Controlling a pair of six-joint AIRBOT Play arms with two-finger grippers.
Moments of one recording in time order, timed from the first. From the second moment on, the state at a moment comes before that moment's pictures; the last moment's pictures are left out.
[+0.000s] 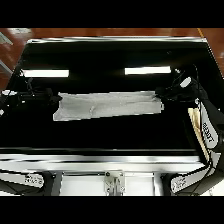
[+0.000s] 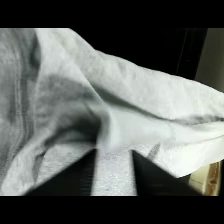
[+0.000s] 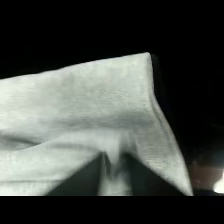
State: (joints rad) left arm 0.33 -1.63 1.13 0.53 -1.03 -1.07; right arm -0.11 -1.75 1.37 -1.14 0.87 1.38
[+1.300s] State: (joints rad) left arm 0.03 -1.56 1.19 0.37 -1.09 -1.00; right arm -0.22 -1.65 1.37 -0.77 1.15 1.27
